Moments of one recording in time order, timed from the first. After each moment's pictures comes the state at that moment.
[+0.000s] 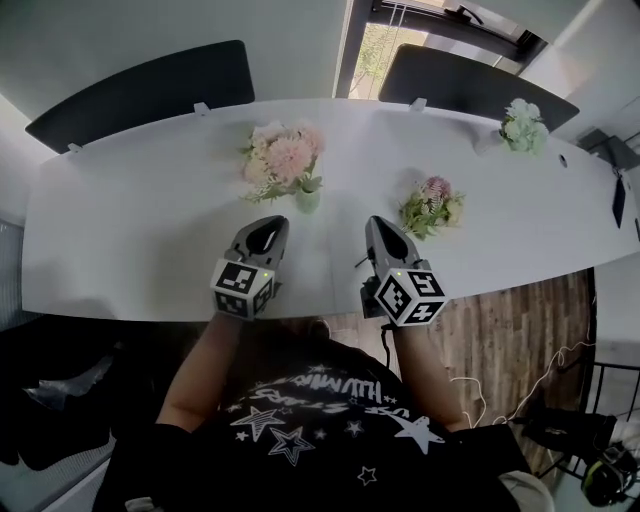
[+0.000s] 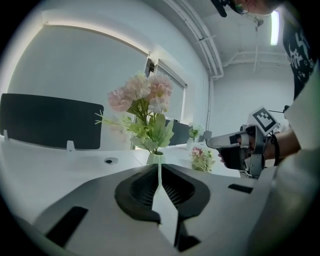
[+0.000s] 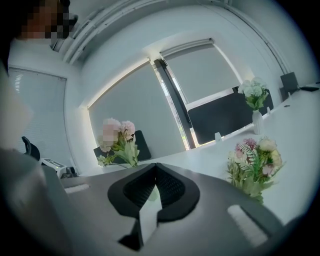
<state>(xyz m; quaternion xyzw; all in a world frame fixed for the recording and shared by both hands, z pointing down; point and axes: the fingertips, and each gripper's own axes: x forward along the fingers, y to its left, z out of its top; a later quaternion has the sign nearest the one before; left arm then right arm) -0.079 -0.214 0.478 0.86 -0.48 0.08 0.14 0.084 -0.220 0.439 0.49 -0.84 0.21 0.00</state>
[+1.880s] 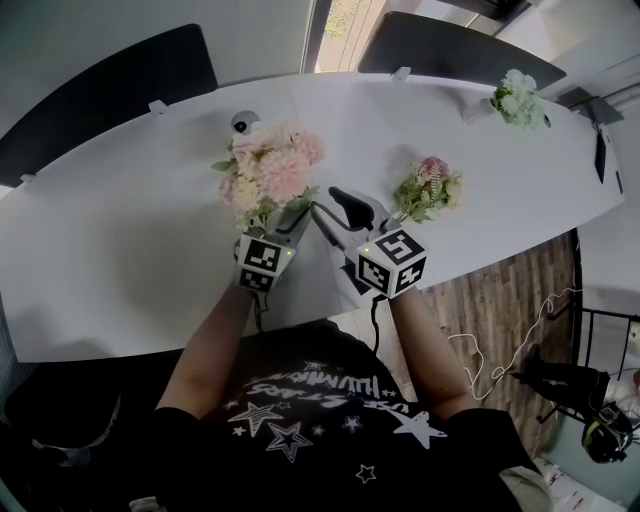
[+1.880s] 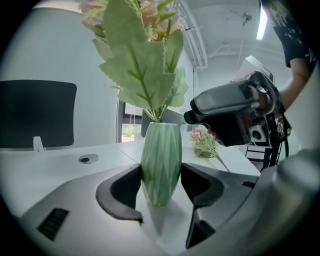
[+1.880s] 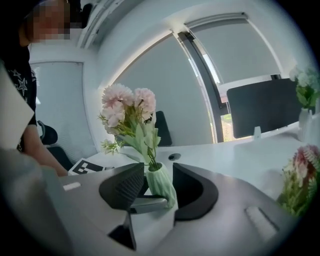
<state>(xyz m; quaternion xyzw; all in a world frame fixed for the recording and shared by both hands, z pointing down) -0.032 -0.289 0.549 0.90 -0.40 0.13 0.10 -0.006 -0.266 0.463 0.37 -0.90 0.20 0.10</state>
